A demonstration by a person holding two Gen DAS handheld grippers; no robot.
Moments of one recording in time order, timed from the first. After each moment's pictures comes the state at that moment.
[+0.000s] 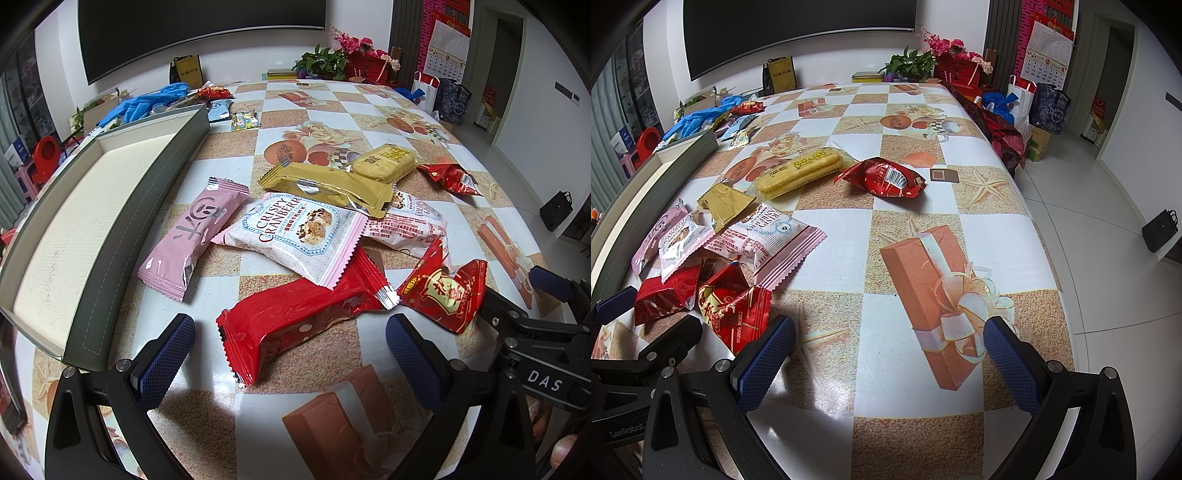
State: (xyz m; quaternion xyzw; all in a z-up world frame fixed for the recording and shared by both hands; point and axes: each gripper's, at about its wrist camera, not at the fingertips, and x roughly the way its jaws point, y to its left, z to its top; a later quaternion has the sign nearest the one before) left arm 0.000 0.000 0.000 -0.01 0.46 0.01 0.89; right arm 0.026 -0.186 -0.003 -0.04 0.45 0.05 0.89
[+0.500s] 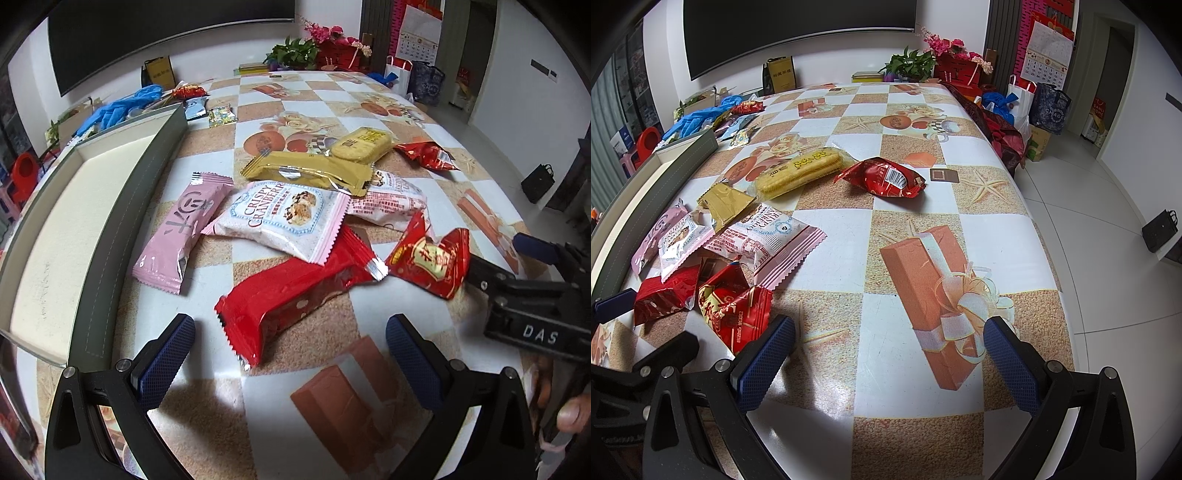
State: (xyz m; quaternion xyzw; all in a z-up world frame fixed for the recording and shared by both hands) left arm -0.010 0.004 0.001 0.02 0.48 -0.05 0.88; right arm 0.026 -0.186 -0.003 -0.04 0.45 0.05 0.89
